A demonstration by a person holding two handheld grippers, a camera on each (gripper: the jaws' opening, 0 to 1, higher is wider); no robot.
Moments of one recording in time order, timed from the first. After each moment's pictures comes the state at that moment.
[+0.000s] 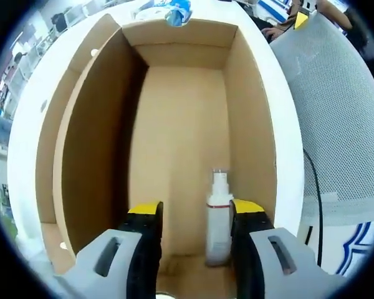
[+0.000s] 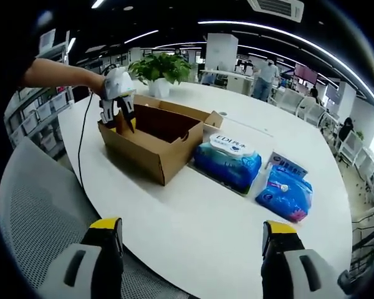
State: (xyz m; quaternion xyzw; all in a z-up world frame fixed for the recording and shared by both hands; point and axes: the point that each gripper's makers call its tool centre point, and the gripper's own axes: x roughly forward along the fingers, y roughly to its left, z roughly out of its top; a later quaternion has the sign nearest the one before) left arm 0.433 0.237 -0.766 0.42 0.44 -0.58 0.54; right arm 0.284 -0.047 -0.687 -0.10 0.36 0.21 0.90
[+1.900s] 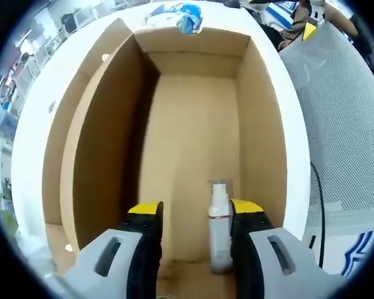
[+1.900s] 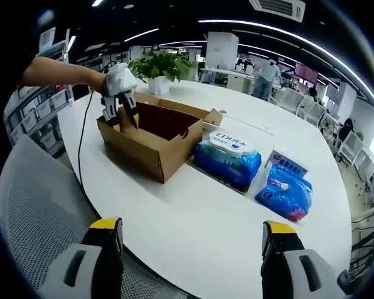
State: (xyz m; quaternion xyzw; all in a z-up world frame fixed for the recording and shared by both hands) left arm 0.441 0.227 -0.762 0.42 0.42 -0.57 0.56; right arm 0.284 -0.048 -0.690 -0.11 0.36 0.20 0.90
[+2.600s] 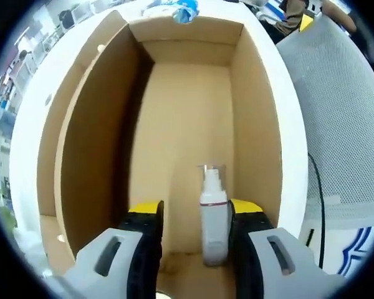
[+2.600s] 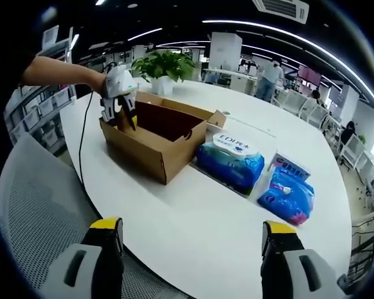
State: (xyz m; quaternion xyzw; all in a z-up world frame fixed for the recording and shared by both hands) left arm 0.434 0.246 -0.773 0.43 0.44 -0.57 0.55; right arm 0.286 -0.044 -0.690 -0.12 0.36 0.21 0.90
